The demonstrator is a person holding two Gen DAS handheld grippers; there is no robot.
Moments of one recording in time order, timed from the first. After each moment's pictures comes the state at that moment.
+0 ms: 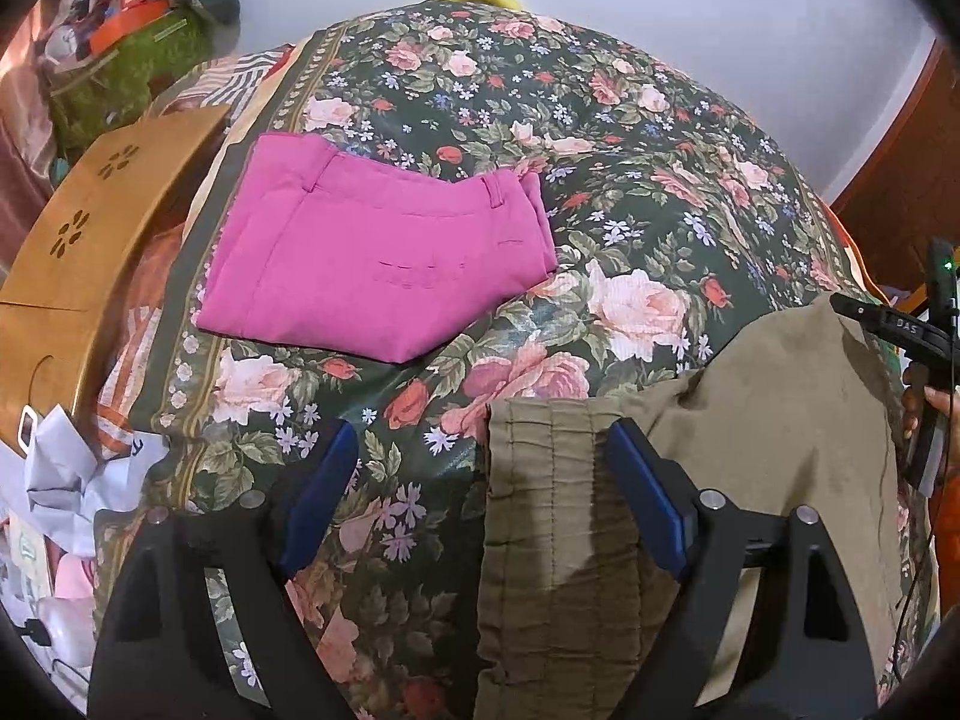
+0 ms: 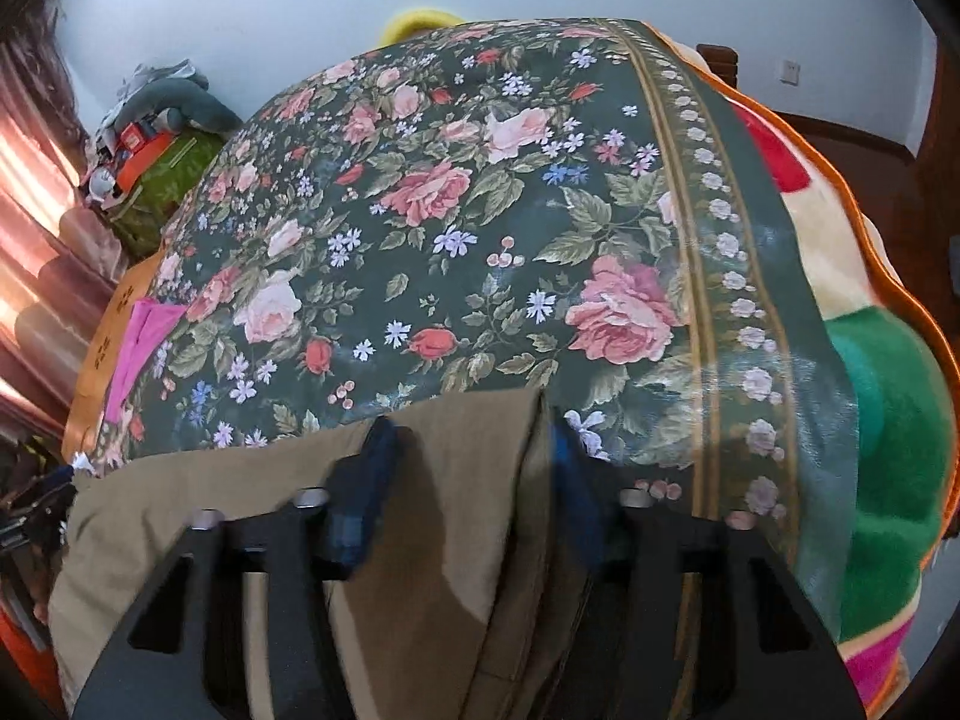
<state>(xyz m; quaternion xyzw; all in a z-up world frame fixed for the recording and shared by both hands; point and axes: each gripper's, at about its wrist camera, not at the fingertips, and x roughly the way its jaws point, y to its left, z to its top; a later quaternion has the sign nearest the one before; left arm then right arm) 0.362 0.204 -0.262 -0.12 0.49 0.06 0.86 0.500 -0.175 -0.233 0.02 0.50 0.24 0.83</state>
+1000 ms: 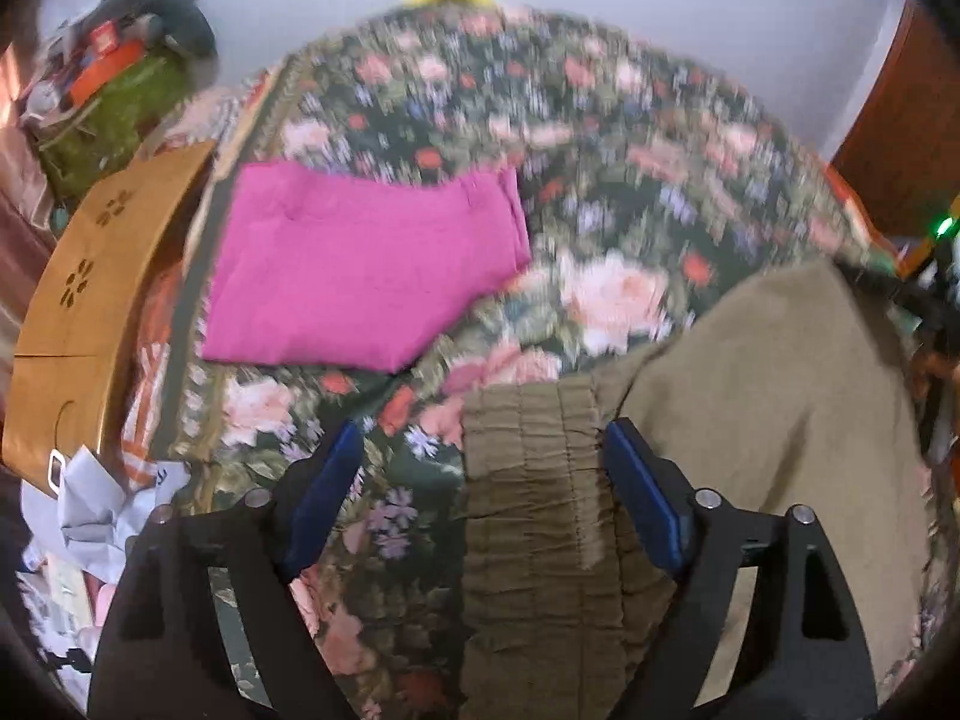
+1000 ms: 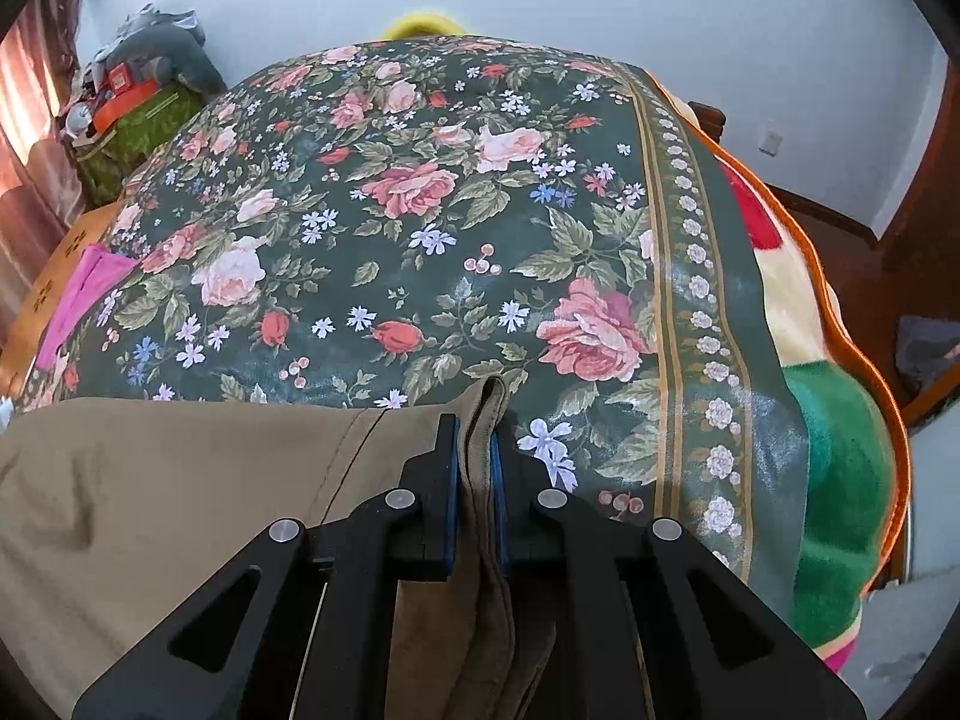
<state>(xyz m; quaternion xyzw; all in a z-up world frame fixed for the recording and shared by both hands) 0.373 0.179 -0.262 -0.06 0.52 0.05 0.85 0.490 -0.162 -0.233 -0.08 0.47 0.20 0.86</state>
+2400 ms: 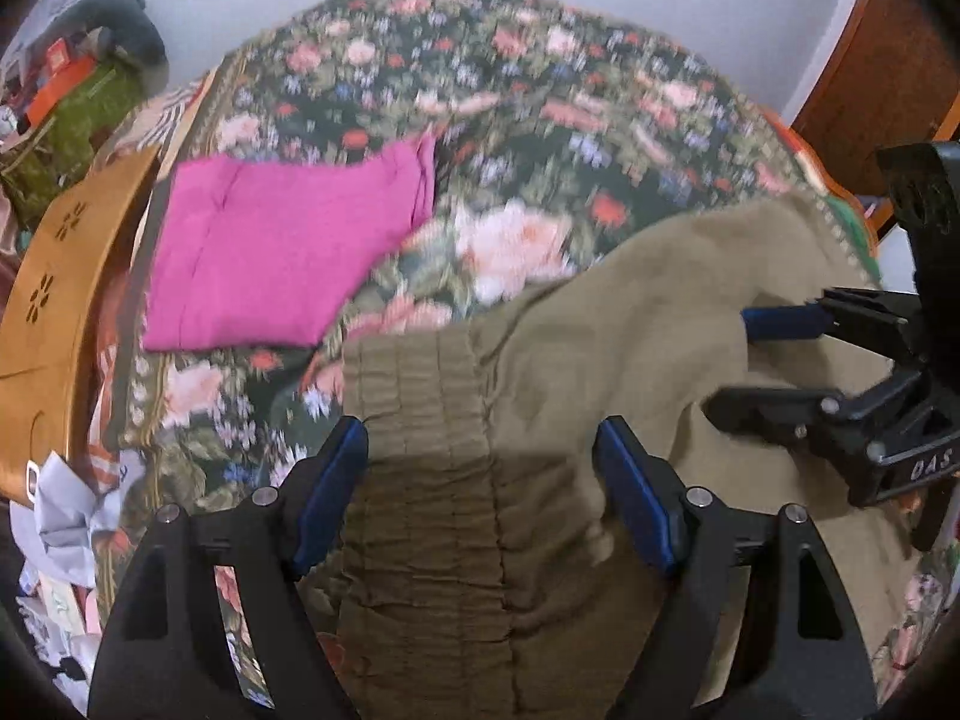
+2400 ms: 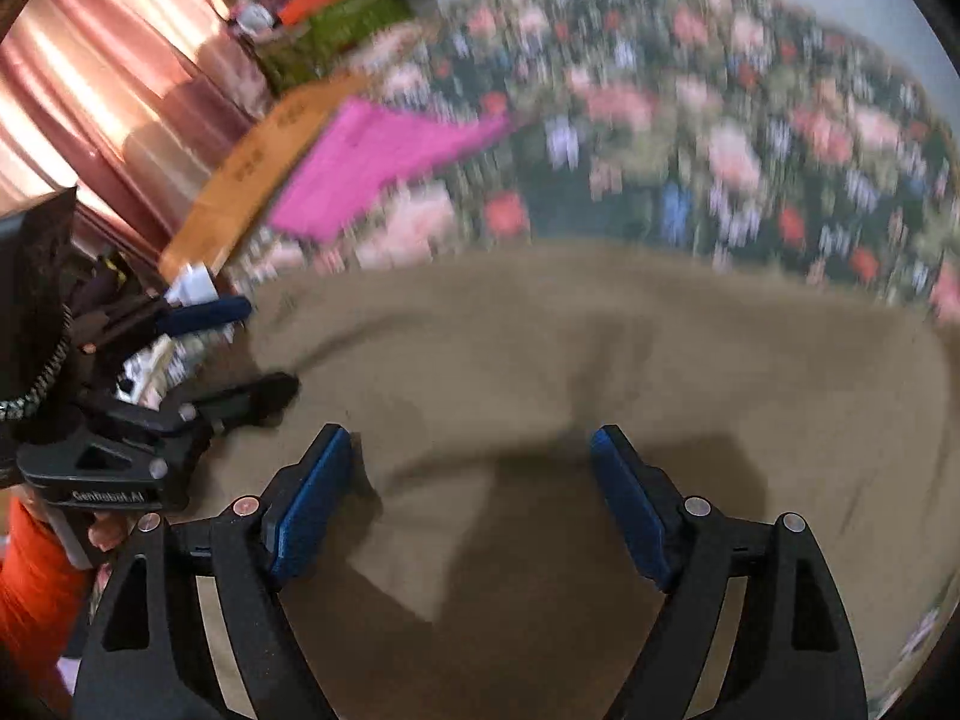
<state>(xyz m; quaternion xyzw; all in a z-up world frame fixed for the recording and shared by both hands) 0.361 0.141 -0.268 -0.04 0.53 0.00 0.85 0.381 -0.019 -0.244 -0.08 0.55 0.40 0.72</state>
